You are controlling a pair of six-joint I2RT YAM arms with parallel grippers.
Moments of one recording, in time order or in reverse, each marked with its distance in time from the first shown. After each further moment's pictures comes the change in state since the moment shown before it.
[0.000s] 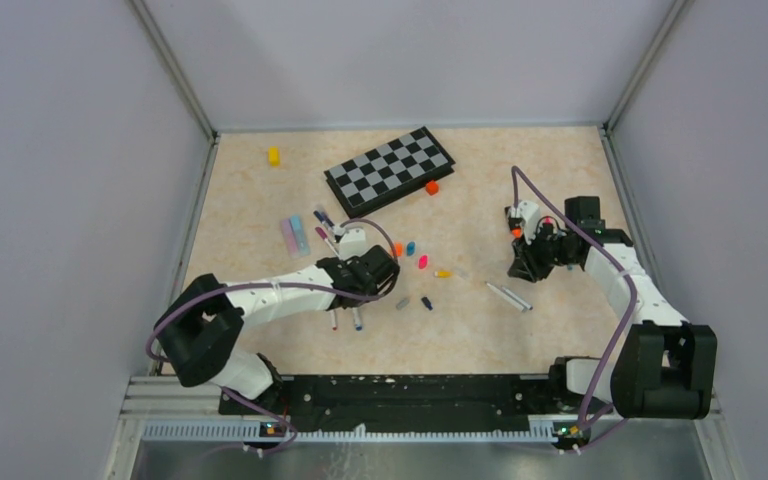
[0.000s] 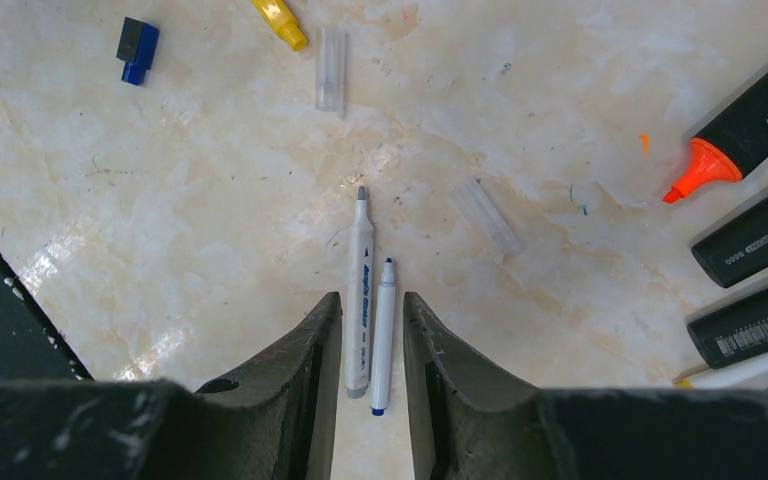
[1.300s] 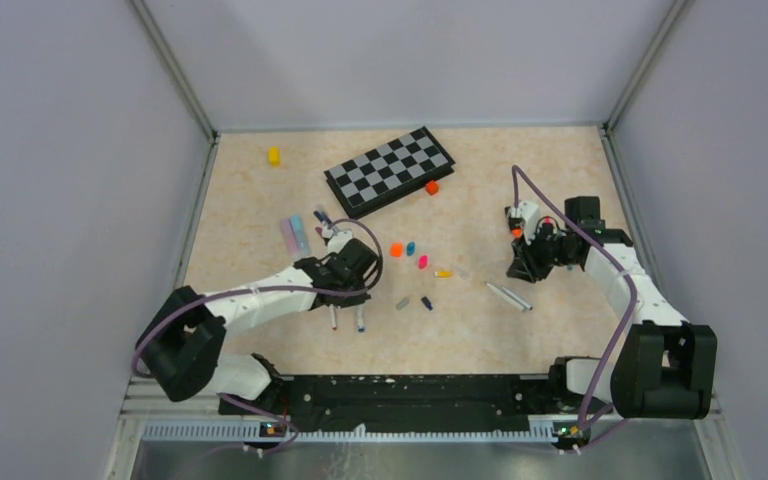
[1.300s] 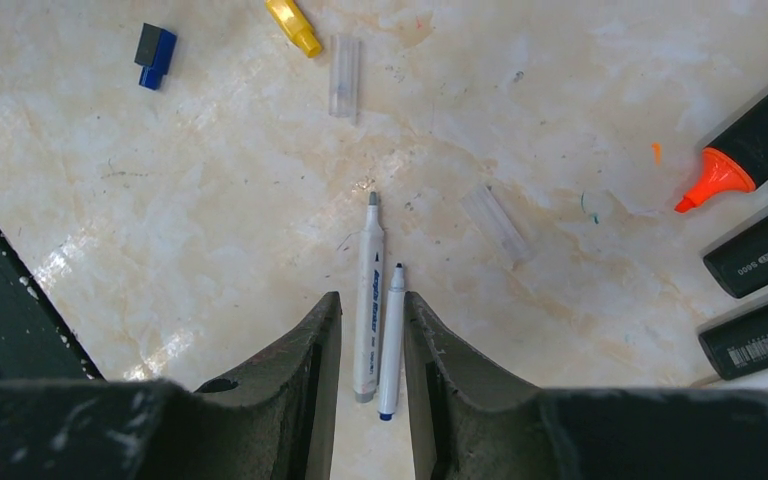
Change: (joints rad) left arm 0.121 -0.057 -0.070 0.028 0.244 0.022; right arm 0.000 0.000 0.000 -0.004 -0.017 -0.001
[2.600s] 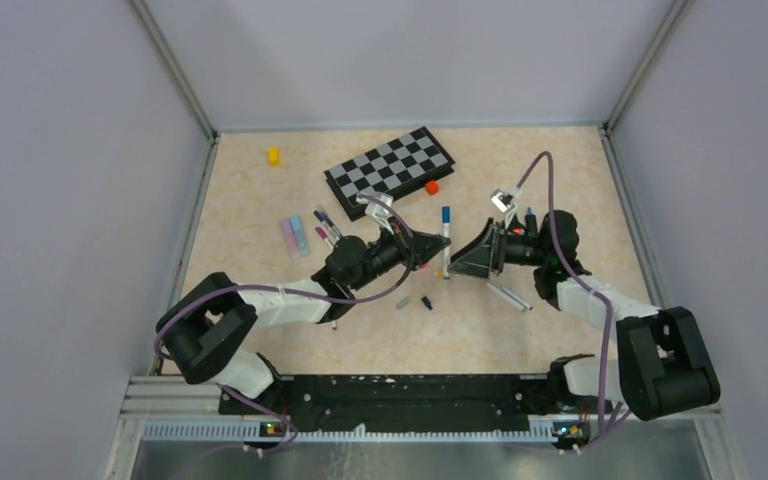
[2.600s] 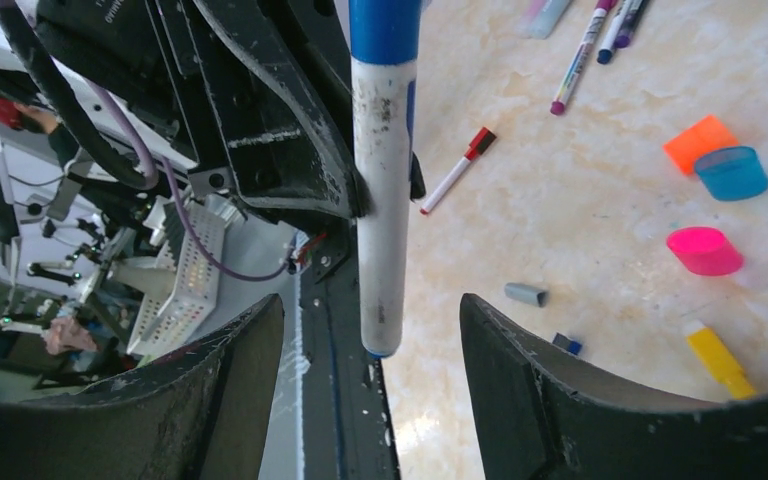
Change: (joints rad) left arm -0.072 0.071 -0.143 1.491 0.438 0.117; right arm 0.238 0.012 -0.342 1.366 -0.499 1.390
